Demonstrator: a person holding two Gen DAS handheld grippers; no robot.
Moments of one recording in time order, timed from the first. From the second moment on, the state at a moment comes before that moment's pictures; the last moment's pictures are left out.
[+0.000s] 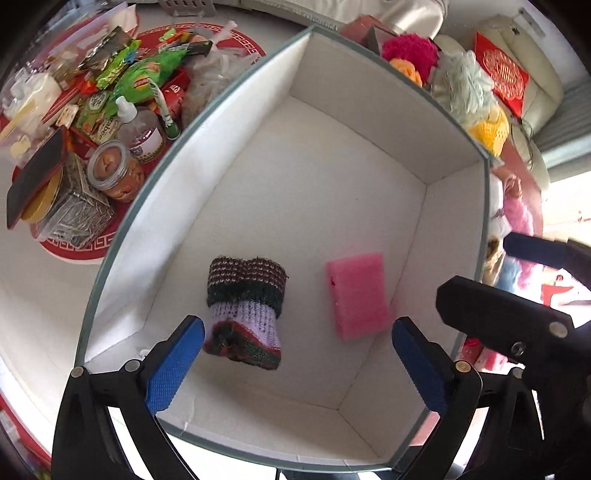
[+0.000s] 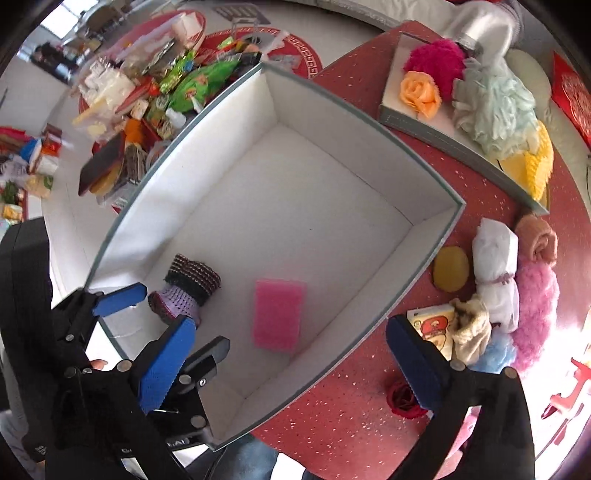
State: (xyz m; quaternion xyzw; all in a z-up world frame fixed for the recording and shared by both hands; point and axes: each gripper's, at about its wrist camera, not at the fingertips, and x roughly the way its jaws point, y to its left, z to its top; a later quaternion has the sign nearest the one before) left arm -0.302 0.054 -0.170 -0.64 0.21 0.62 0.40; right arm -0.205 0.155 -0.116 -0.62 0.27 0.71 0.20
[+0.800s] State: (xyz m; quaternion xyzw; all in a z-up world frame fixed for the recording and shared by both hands) left arm -0.289 0.037 -0.101 -0.63 0.22 0.64 0.38; right arm -0.158 0.157 -0.061 -0.53 0.34 0.74 0.23
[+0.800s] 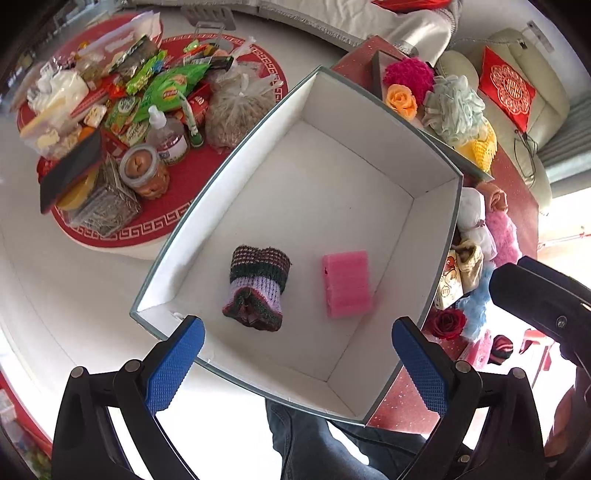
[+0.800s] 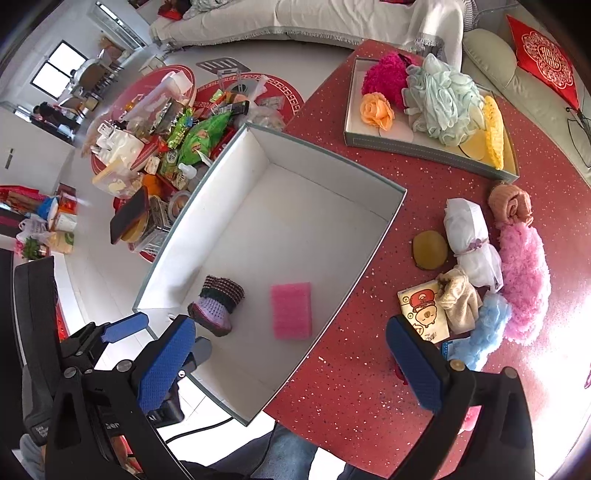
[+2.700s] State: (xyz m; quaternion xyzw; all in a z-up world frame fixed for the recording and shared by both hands) left arm -0.059 0.170 -0.163 -0.59 0.44 0.53 0.43; right arm 0.196 0.189 -0.160 -0.41 0.60 0.53 0.43
